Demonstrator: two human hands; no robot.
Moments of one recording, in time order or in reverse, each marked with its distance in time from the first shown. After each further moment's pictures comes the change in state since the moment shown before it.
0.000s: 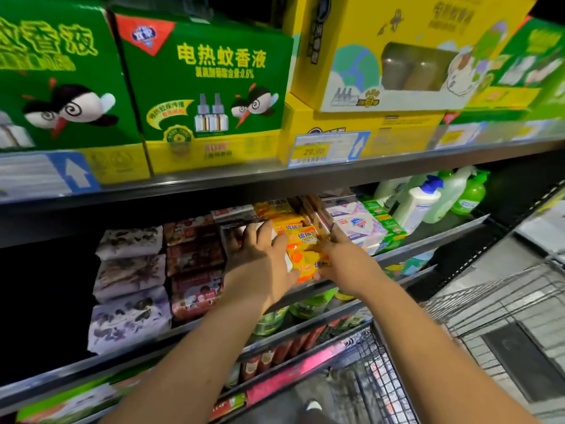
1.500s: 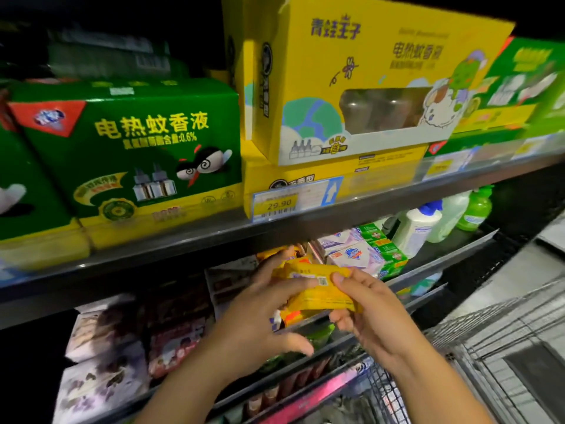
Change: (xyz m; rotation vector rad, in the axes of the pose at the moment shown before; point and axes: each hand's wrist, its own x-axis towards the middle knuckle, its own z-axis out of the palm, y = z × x) left_hand -0.015 0.005 -0.042 -0.840 -0.026 0.369; right_hand -0.052 -0.012 -0.040 1.783 0.035 0.165
